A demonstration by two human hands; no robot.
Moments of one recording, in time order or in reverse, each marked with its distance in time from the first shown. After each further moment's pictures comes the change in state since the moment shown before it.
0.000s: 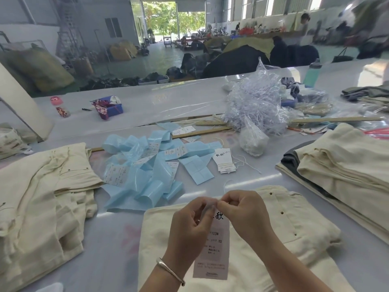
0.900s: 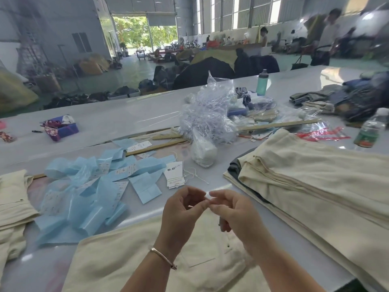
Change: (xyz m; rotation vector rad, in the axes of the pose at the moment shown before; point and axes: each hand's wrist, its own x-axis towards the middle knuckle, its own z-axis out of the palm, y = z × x) left_hand 0.055 0.051 0.157 -0.130 -0.072 -0.057; right_hand 0.020 0.075 -0.155 0.423 -0.057 0.139
